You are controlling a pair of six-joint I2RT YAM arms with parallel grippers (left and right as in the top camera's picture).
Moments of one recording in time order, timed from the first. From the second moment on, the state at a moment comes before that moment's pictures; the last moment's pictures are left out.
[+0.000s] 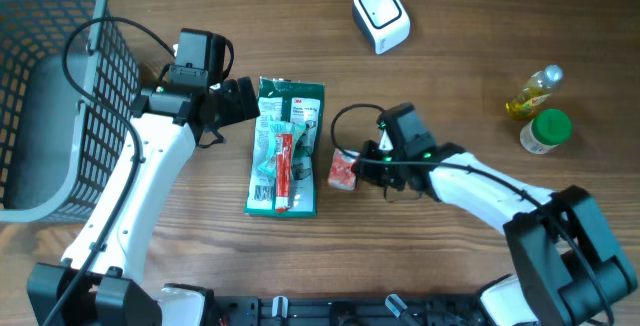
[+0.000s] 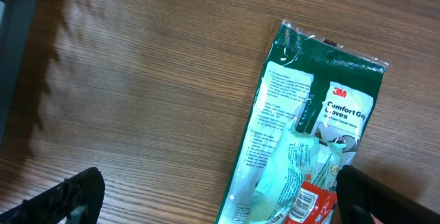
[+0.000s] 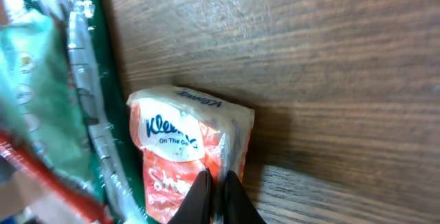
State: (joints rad) left arm -0.19 1.49 1.24 -0.90 -0.13 -0.42; right arm 0.46 1.65 0.73 -0.18 -0.43 0.79
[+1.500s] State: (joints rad) left arm -0.19 1.49 1.24 -0.90 -0.13 -0.42; right arm 0.35 1.33 0.73 -0.16 -1.49 0.32
